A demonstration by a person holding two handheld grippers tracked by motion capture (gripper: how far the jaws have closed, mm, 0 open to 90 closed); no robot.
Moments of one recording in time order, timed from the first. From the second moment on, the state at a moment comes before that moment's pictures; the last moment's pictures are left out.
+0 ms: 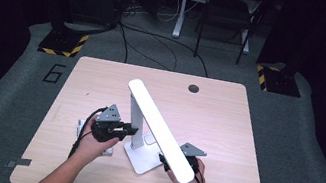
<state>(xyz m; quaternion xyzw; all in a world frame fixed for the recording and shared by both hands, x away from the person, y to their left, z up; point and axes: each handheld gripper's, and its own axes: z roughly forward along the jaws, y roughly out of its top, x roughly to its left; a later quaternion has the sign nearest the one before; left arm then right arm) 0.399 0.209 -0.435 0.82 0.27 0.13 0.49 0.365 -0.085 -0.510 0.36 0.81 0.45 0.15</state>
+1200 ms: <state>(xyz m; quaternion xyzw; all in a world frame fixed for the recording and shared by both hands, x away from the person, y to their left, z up) 0.420 0.230 -0.441 0.78 0.33 0.15 0.51 0.356 -0.070 -0.521 0.37 0.82 0.40 0.15</state>
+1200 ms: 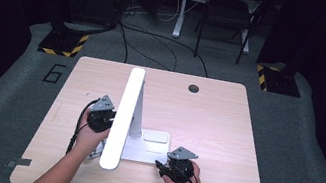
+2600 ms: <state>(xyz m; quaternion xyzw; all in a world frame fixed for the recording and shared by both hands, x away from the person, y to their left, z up) 0.389 0.282 -0.409 0.78 0.36 0.16 0.48 0.376 -0.104 -0.470 0.42 0.75 0.50 0.14</state>
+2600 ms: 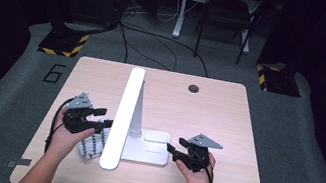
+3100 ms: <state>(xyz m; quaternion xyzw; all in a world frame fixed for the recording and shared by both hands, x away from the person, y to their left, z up) 0.356 0.310 -0.421 0.77 0.38 0.18 0.47 0.364 -0.105 -0.453 0.39 0.77 0.48 0.16</state>
